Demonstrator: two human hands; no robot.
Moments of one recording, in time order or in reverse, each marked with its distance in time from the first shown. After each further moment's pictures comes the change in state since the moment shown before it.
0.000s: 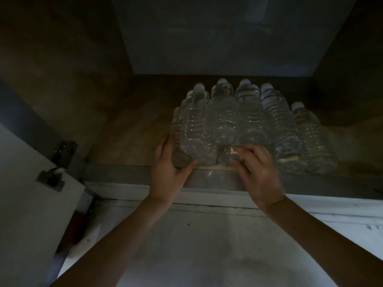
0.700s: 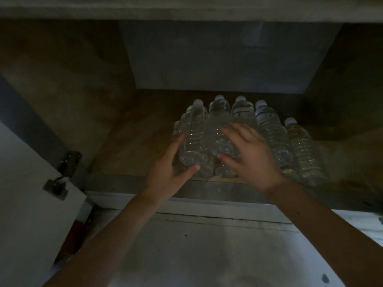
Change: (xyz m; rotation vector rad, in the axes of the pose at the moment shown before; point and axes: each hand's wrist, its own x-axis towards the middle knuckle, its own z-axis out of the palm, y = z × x) left_hand 0.015 0.033 -0.031 -0.144 -0.220 0.100; right_hand 0.074 -0.025 -0.037 -0.140 -0.267 -0.057
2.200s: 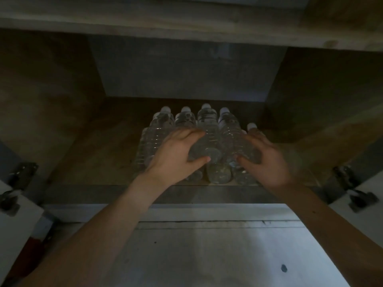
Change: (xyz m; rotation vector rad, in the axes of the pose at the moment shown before) left_hand 0.046 0.081 0.048 0.462 -0.153 0.372; right_hand -0.053 0.069 -0.061 0.272 0.024 0.411
